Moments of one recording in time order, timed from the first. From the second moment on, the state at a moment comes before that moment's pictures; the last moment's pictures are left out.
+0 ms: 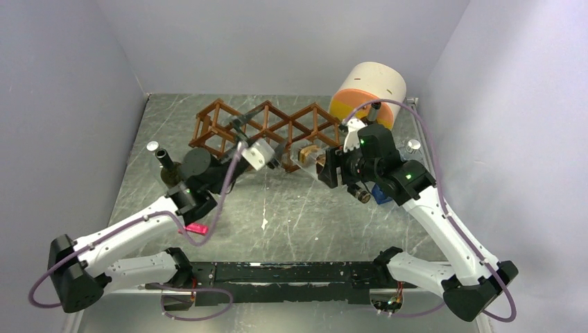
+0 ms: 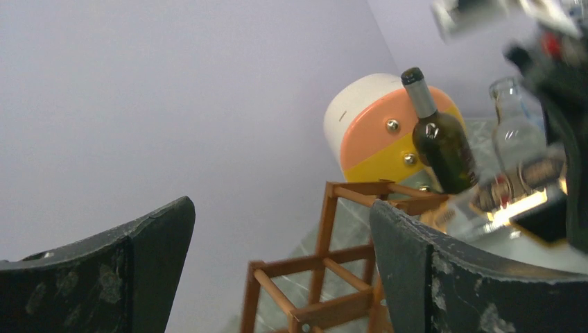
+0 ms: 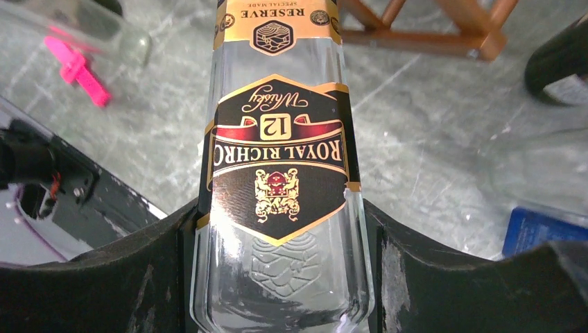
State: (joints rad) left arm -0.89 1.05 0.83 0.52 -0.04 0.63; right arm 0.57 1.03 1.20 -0.81 -0.11 0.21
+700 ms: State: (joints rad) left arm -0.83 1.03 1.21 -0.29 -0.08 -0.09; right arm 0.57 1.13 1.02 -0.68 -0.12 0.24
